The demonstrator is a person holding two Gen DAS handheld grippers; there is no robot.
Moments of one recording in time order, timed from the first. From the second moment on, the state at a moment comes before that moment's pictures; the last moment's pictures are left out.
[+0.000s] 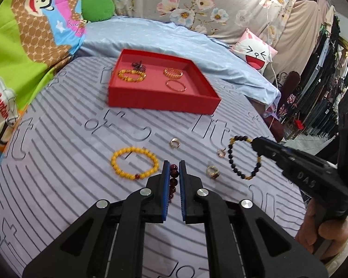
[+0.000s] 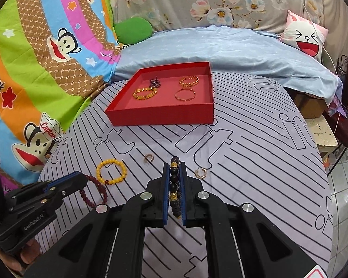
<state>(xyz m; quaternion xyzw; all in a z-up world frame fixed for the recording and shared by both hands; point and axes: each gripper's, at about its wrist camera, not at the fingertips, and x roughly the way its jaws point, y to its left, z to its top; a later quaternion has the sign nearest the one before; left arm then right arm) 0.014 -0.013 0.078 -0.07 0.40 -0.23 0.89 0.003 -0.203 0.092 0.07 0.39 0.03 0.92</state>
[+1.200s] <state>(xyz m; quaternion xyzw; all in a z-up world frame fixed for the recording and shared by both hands) 0.227 -0.019 0.051 -0.13 0.41 -0.20 0.88 0.200 -0.230 0.049 0.12 0.43 0.02 0.89</state>
